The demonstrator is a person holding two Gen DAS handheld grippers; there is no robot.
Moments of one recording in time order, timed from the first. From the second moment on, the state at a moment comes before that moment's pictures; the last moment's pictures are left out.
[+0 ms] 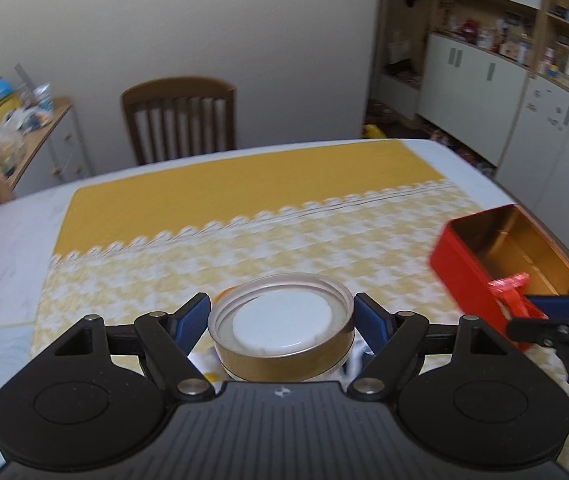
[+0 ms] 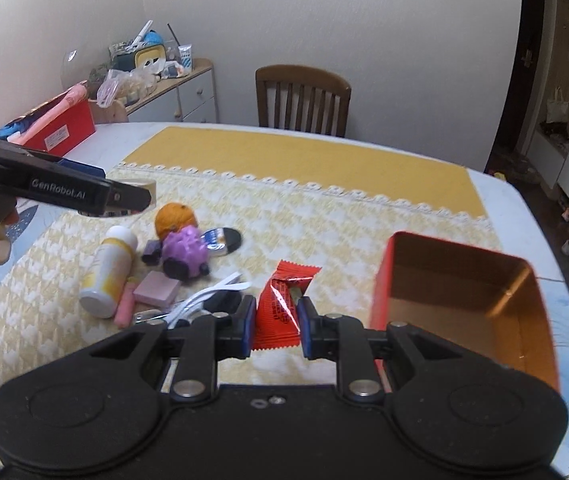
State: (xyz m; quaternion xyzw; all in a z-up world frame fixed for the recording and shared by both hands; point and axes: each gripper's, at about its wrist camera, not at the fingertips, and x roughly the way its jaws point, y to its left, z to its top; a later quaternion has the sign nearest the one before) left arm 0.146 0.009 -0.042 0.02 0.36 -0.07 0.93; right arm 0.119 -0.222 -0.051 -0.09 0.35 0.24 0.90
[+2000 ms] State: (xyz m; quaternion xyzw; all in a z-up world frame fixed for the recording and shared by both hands) left arm 0.287 -0.281 -0.136 0.09 0.46 -0.20 0.86; right arm 0.211 -0.368 -0.126 -0.11 0.47 0.21 0.85
